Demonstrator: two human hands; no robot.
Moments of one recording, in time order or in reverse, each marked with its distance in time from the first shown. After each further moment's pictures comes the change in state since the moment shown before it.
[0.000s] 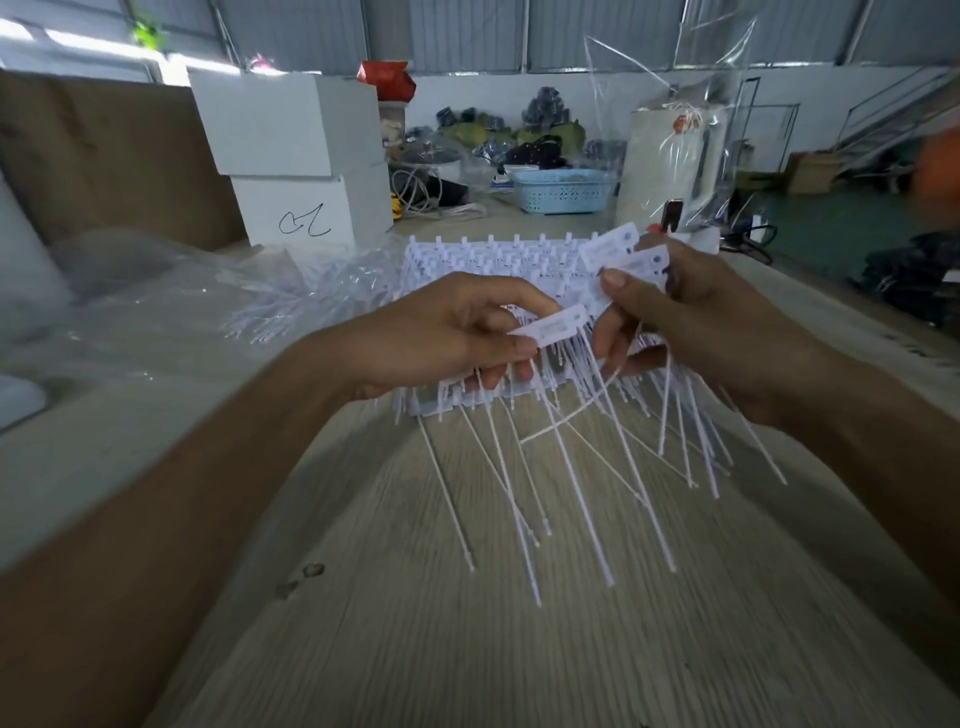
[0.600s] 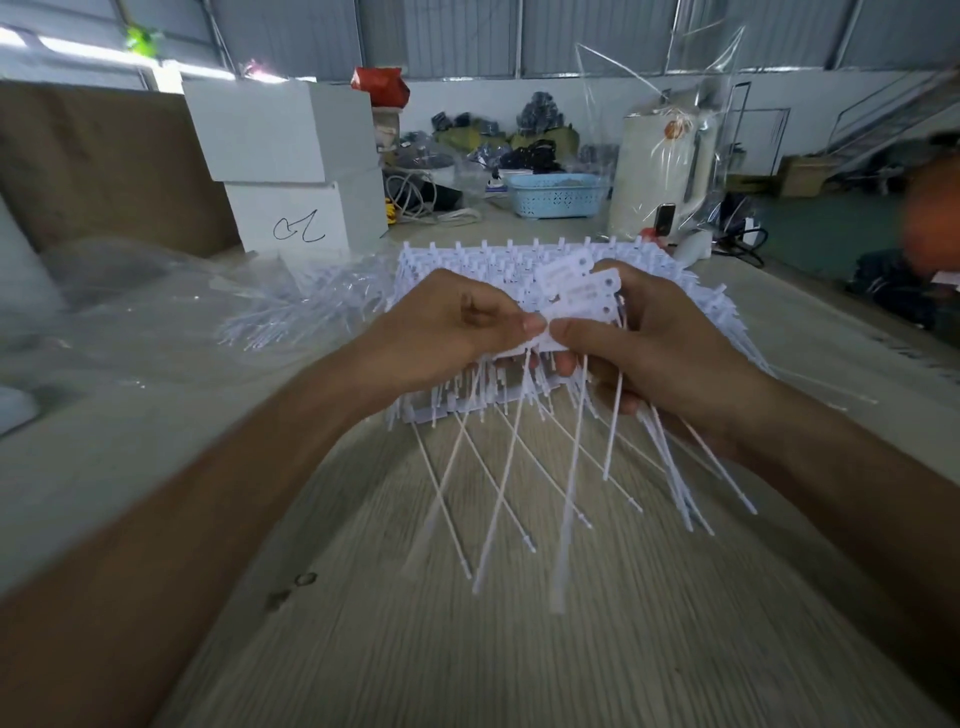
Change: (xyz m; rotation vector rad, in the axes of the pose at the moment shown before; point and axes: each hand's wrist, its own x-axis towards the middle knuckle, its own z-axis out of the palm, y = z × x) left_hand 0.012 -0.008 0.009 0.067 0.314 -0.030; right_hand -0.003 0.003 0.024 0.138 -0.005 -0.036
